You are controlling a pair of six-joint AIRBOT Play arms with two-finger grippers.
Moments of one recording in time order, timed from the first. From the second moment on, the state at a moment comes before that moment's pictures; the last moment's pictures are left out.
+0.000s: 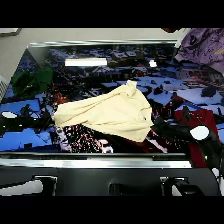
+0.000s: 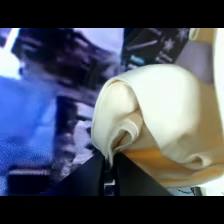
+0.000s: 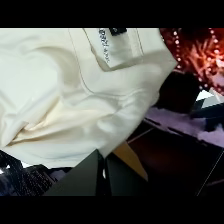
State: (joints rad) left arm 0.41 -1.47 0.81 0.95 -0.98 -1.42; right arm -0.06 -0.85 0.55 -0.90 0.90 1.79
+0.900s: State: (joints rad) left arm 0.40 -1.11 1.35 0.90 -1.00 -1.42; right arm -0.06 -0.85 1.34 -0.86 0.94 1.46
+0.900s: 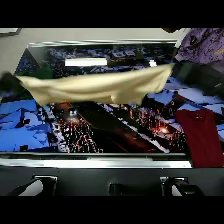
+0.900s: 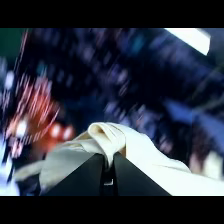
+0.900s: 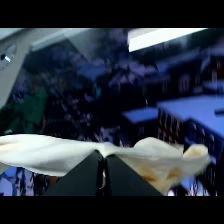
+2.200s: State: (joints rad) left arm 0.31 -1.28 1.22 1.16 -1.09 -1.75; right arm 0.00 -1.72 1.95 -0.97 1.25 1.67
